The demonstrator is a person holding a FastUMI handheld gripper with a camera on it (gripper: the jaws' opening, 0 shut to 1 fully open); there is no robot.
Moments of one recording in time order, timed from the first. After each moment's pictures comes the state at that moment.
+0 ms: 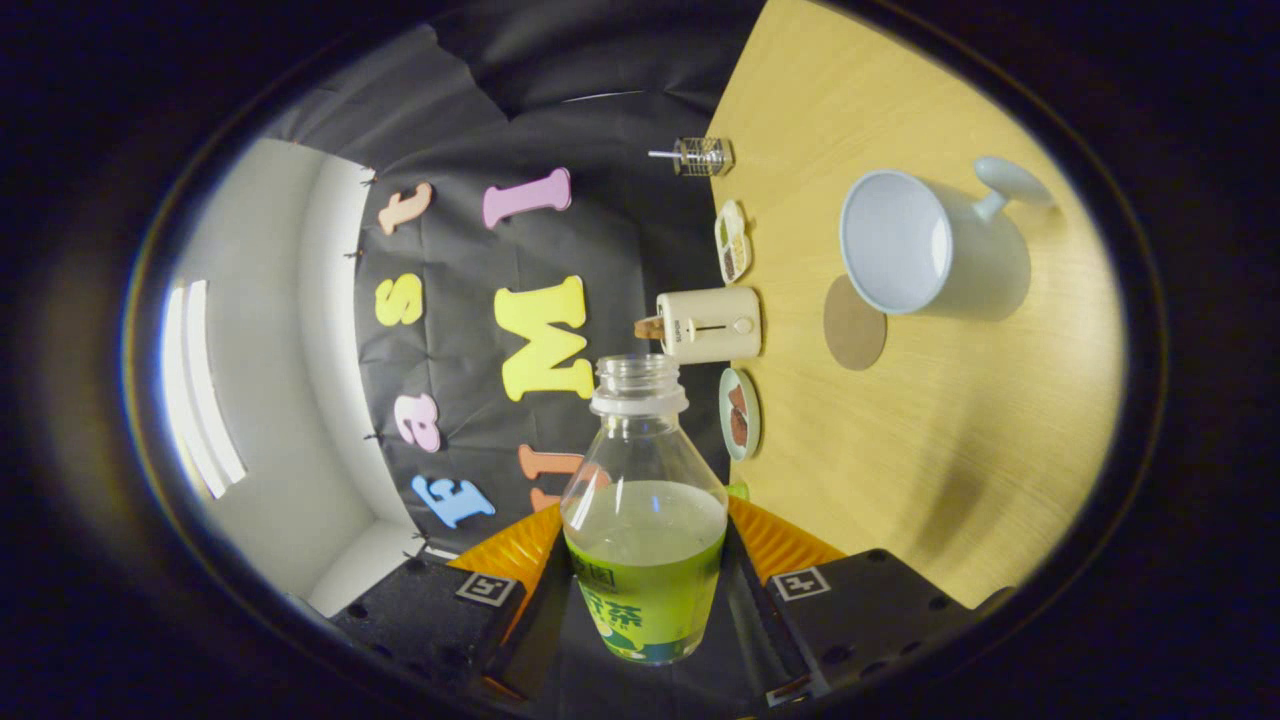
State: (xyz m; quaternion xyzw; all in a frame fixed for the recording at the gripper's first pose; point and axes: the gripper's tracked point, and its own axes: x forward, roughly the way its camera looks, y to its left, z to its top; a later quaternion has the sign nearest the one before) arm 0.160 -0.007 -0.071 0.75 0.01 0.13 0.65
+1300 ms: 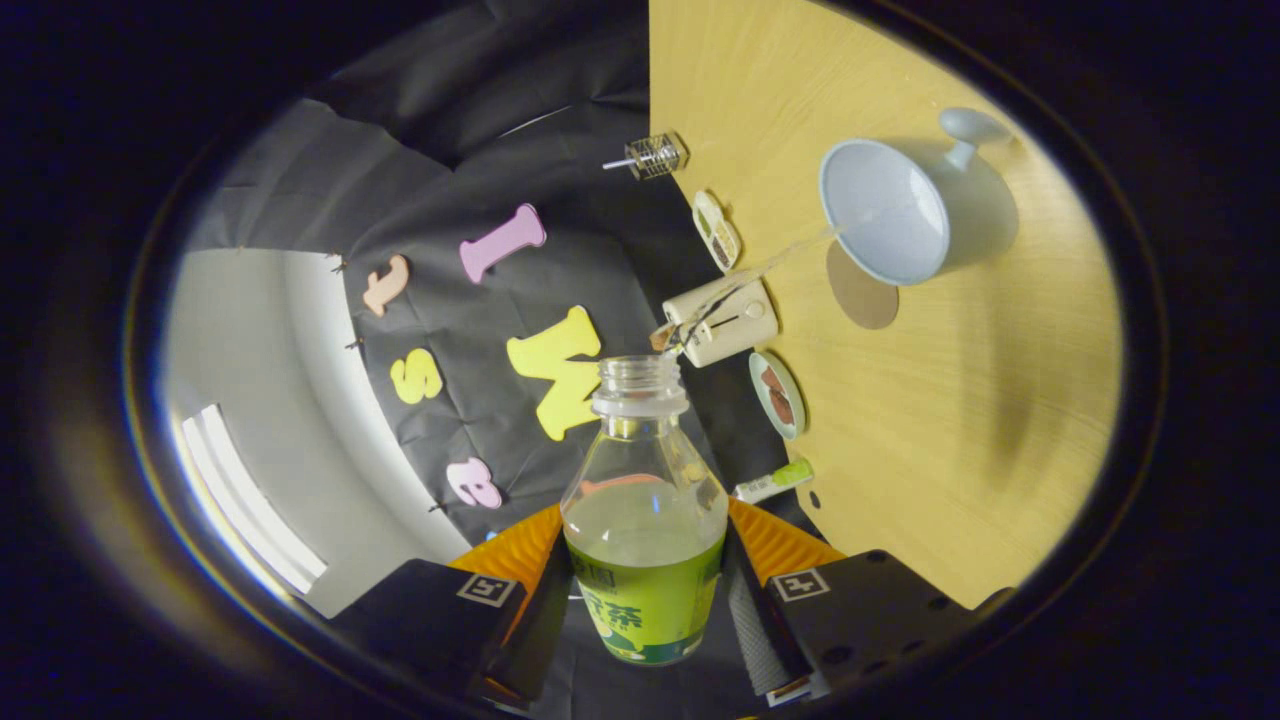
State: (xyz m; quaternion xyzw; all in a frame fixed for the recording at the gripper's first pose) arm 0.153 -0.028 -0.038 0.82 -0.01 0.16 0.55
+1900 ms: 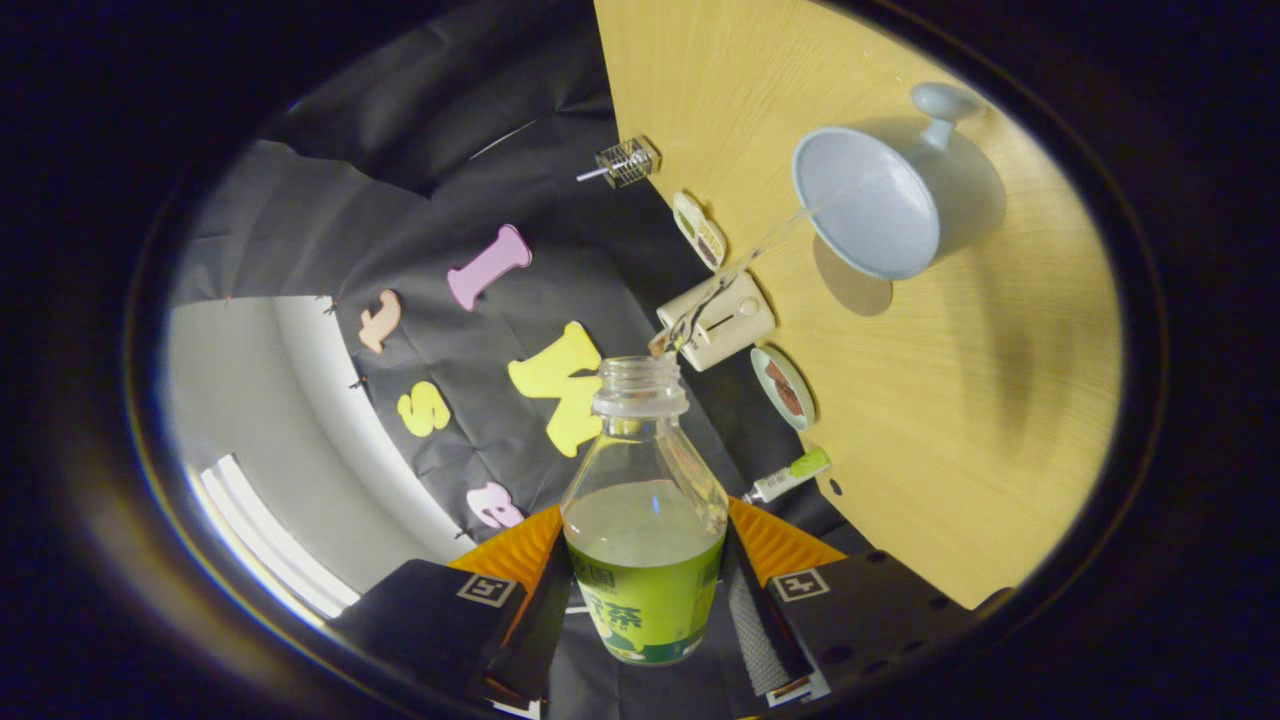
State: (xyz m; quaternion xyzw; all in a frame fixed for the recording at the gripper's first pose) arm 0.159 -0.042 -0.029 0.85 -0.01 0.17 0.49
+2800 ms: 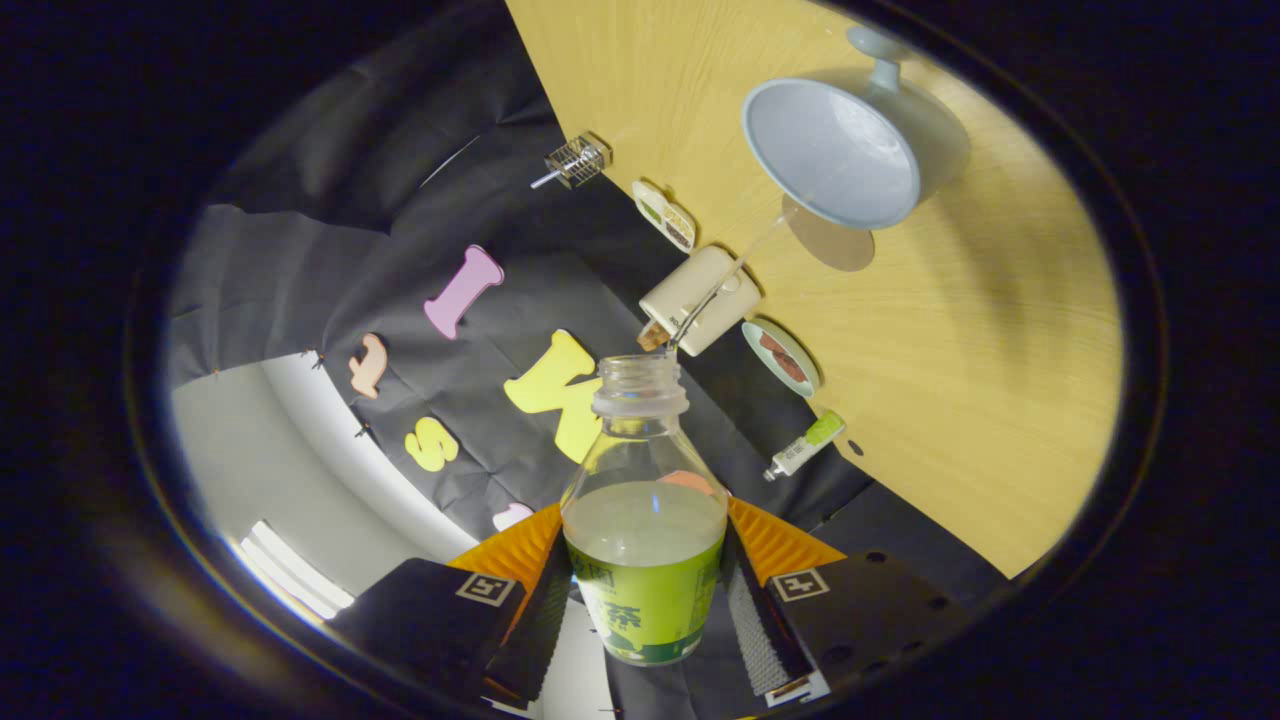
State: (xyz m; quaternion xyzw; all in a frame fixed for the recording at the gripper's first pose) arm 0.168 -0.052 -0.015 0.90 0.00 0.18 0.39
